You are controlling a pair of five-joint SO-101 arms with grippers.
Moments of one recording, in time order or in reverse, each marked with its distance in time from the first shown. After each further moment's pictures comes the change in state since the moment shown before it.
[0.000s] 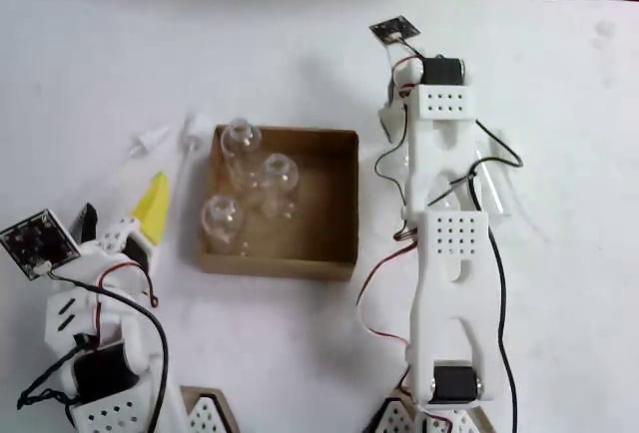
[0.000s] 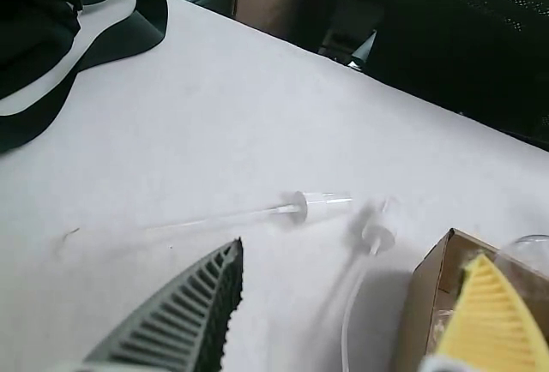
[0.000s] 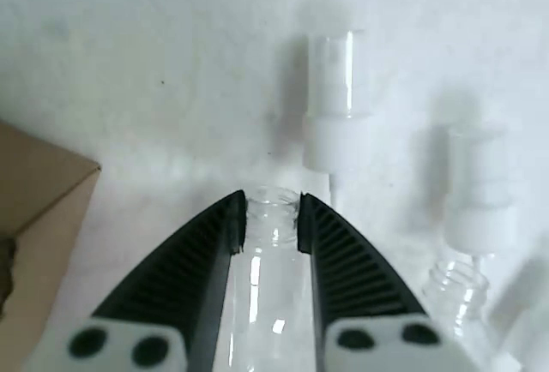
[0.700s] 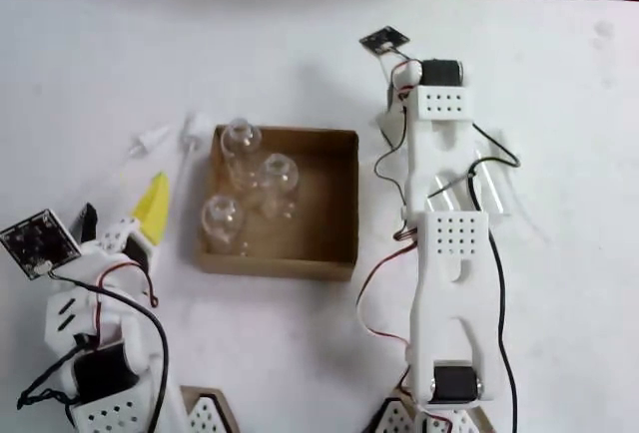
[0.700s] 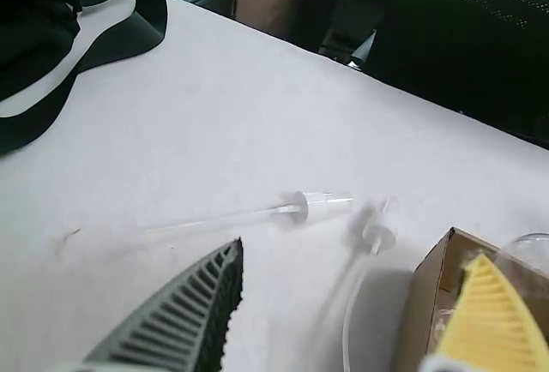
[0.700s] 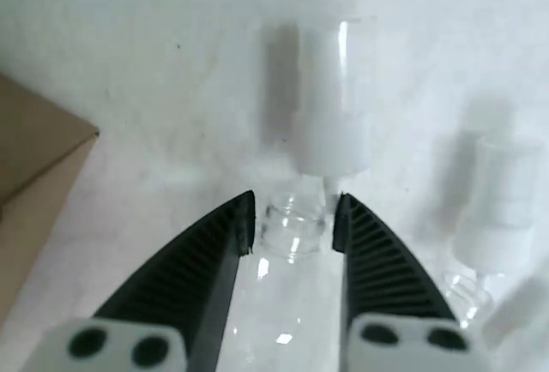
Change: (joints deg) left arm 0.0 0.0 0.0 0.0 -0.4; right arm 0.0 -0.1 2.8 0.3 7.6
